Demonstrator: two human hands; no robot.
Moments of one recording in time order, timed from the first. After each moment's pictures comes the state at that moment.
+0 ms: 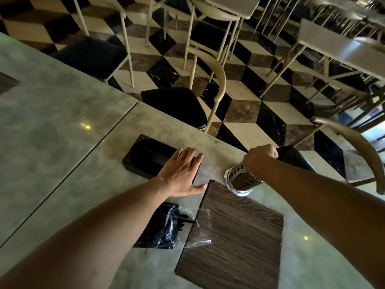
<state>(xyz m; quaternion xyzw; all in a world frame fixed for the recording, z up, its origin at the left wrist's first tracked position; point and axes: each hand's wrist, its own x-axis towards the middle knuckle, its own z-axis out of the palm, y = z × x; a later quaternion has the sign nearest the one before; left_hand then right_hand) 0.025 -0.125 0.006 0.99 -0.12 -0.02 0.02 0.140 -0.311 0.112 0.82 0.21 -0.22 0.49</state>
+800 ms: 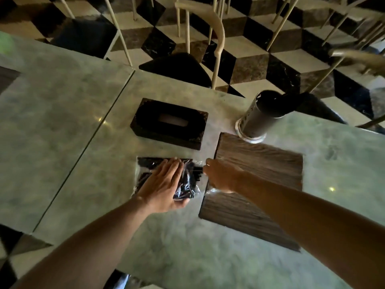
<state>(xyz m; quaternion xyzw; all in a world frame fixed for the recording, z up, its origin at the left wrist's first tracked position) -0.151 -0.115 -0.050 0.99 -0.13 -0.11 0.01 -0.030 -0.310 -0.011 0.83 0.48 -0.24 0.11</state>
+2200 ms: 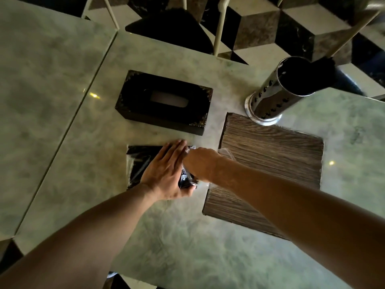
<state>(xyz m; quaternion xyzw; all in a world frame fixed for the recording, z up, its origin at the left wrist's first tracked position) -0.118 -0.113 -0.121 0.98 -0.14 -0.06 0.08 -0.031 -0.242 -0.028 0.84 0.46 -0.27 0.11</state>
